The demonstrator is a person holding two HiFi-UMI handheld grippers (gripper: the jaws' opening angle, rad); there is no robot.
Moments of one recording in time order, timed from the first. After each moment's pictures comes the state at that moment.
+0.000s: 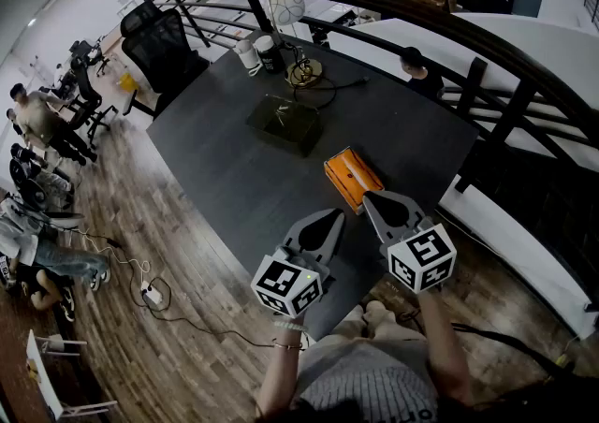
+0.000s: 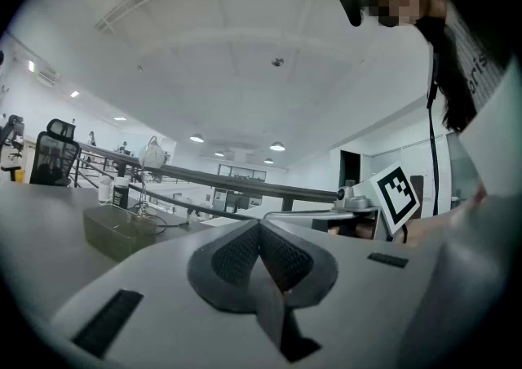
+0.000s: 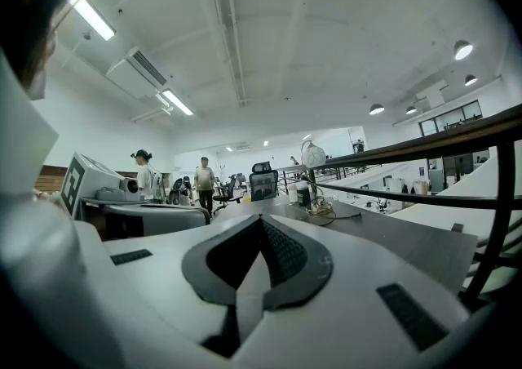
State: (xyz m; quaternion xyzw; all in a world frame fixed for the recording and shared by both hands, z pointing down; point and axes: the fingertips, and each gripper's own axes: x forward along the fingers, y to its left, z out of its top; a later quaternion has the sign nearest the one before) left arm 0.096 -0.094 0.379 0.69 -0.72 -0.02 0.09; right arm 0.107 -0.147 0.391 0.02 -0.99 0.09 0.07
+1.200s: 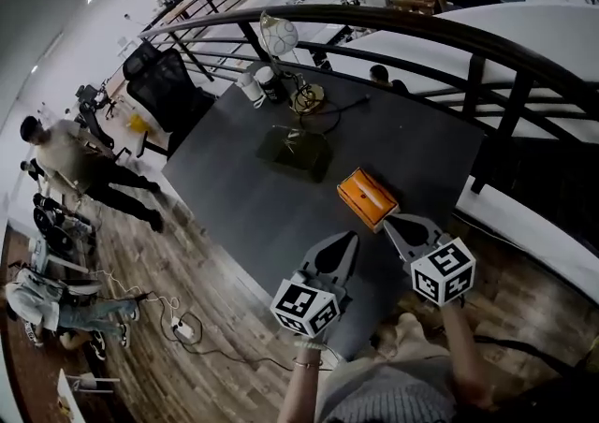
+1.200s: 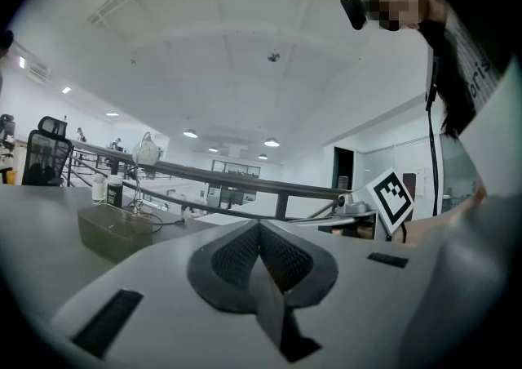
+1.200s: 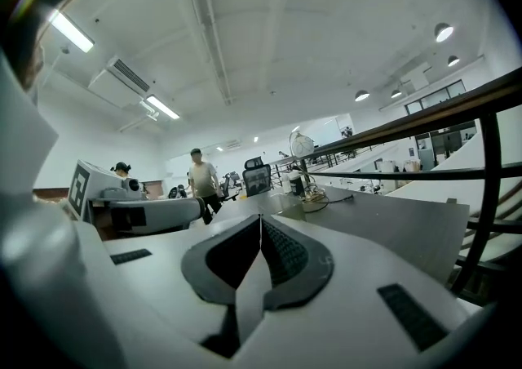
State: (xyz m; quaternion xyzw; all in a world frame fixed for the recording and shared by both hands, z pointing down) left arm 0.088 -0.096 0.388 0.70 -0.70 -0.01 0.11; right arm 0.116 -0.156 0.417 0.04 -0.98 0.15 0.09
